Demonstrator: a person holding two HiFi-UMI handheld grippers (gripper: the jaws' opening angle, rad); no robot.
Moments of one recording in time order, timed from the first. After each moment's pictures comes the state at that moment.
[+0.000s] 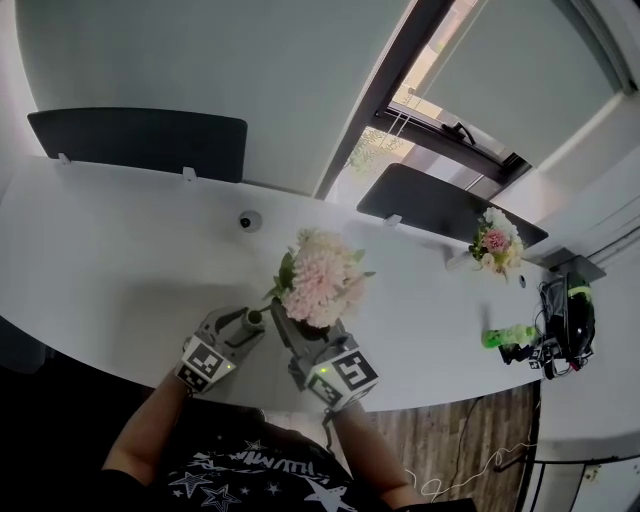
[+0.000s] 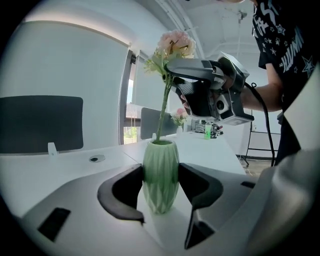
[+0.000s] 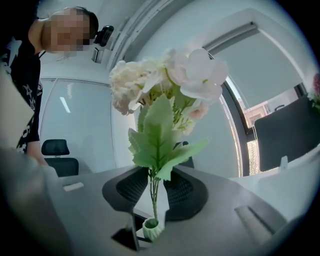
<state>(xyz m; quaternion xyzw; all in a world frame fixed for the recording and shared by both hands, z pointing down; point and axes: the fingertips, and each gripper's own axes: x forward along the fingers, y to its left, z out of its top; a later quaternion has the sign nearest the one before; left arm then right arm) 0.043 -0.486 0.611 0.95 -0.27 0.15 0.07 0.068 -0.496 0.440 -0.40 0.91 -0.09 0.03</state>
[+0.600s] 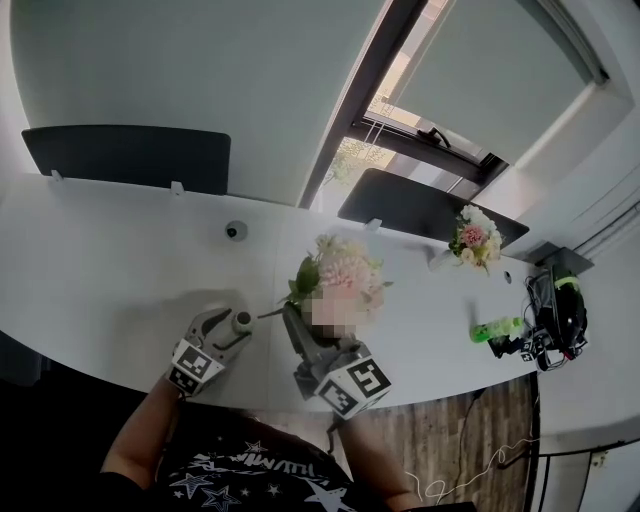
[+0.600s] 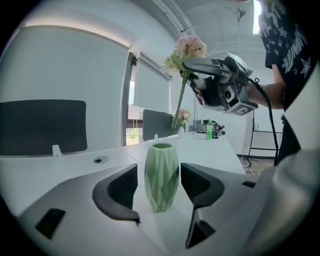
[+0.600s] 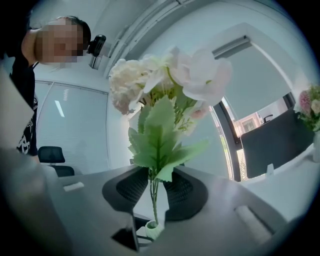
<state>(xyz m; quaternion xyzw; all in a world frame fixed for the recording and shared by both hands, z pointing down) 0.033 -0.484 0.605 0.94 -0.29 0.15 0.06 0.105 -0.469 0.400 -0.44 0.89 -0.09 0.07</state>
